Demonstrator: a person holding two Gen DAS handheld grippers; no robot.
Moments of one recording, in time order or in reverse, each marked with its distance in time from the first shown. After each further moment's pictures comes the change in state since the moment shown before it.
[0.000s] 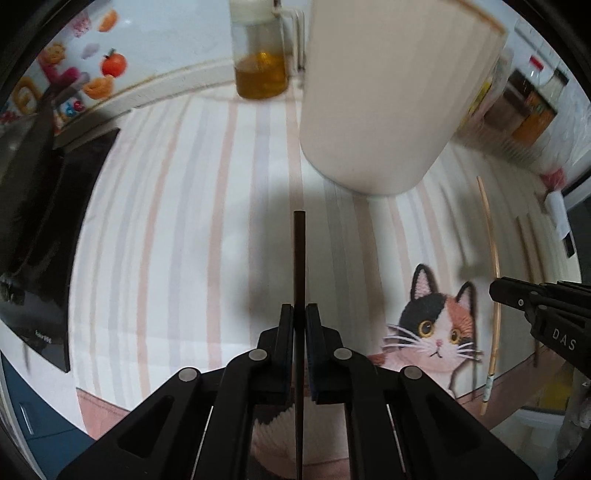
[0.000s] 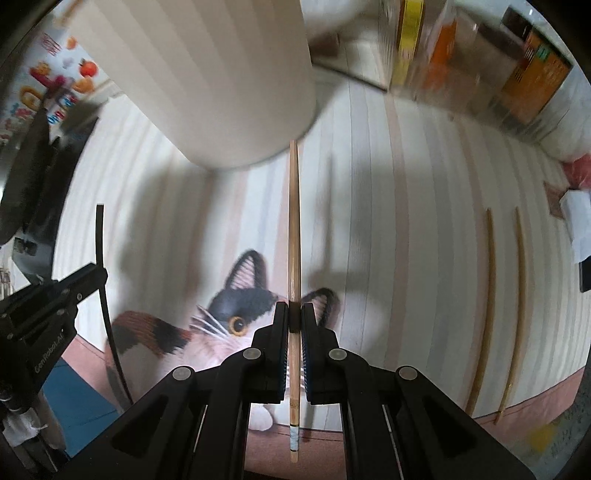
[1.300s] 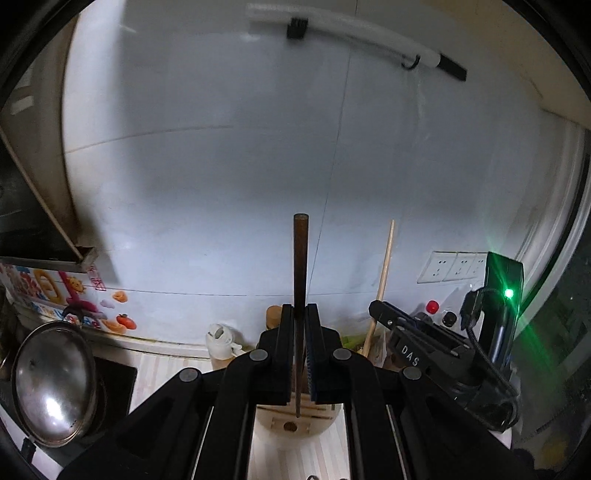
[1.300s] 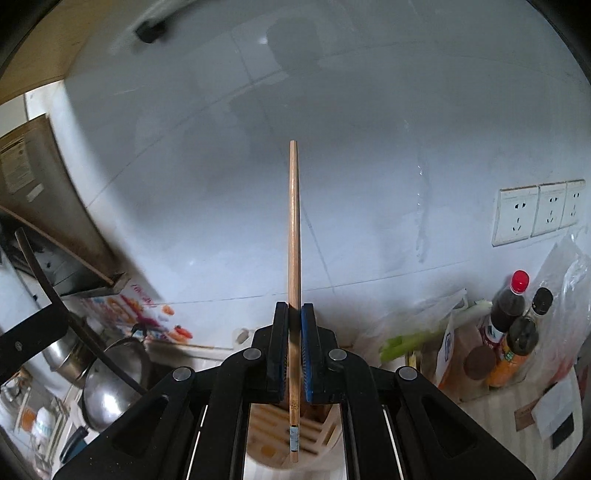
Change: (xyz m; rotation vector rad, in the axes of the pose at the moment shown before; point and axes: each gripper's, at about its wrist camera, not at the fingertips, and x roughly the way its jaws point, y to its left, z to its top) left arm -0.280 -0.043 0.188 0.028 -0.632 -0.151; right arm -0.253 -0.002 0.185 0.068 -0.777 0.201
